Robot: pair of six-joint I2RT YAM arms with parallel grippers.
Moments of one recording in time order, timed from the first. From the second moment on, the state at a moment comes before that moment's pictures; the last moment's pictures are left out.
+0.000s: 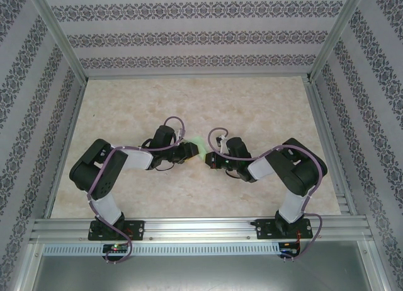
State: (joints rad) left arm -0.53 1.75 0.70 0.35 0.57 -0.96; right arm 0.60 1.78 0.51 0.67 -0.41 0.68
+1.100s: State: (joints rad) left arm -0.56 1.88 0.80 0.46 0.64 -0.96; right arm 0.54 1.80 0.52 0.64 -0.48 0.87
